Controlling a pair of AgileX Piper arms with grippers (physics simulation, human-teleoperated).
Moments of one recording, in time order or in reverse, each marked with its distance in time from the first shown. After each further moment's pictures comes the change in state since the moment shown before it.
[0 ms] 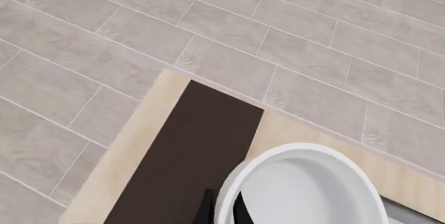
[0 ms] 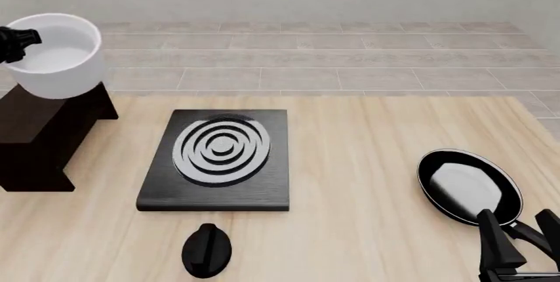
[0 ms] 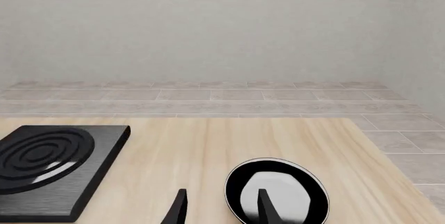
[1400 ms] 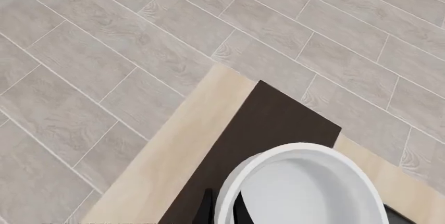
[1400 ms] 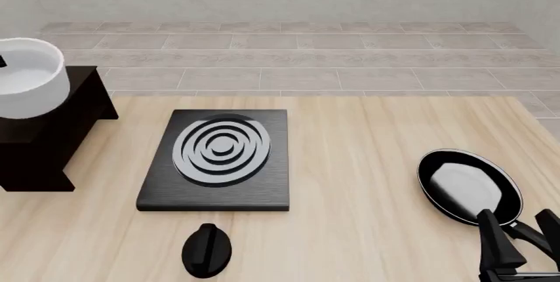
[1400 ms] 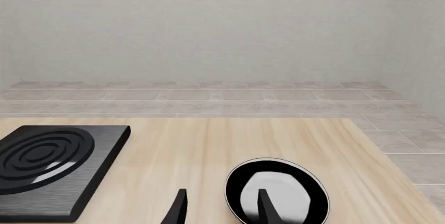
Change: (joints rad) left arm 0.169 0.100 0.034 -0.105 -0.015; right arm 0.000 0.000 0.000 0.000 0.000
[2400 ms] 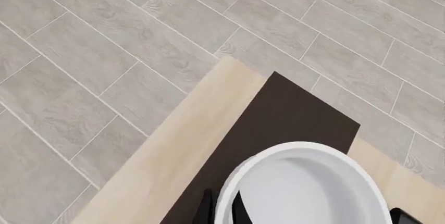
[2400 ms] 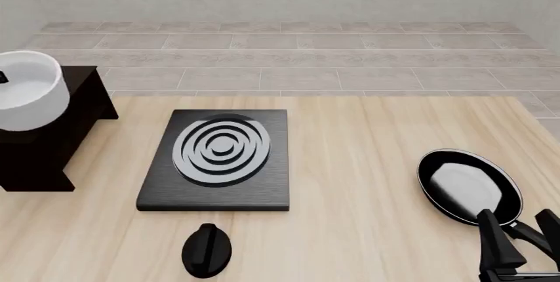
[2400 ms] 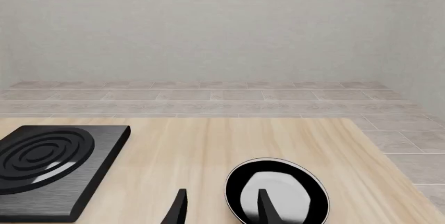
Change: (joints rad) left arm 0.027 -0.004 0.124 -0.122 -0.002; right arm 0.000 0.000 0.000 0.000 0.000
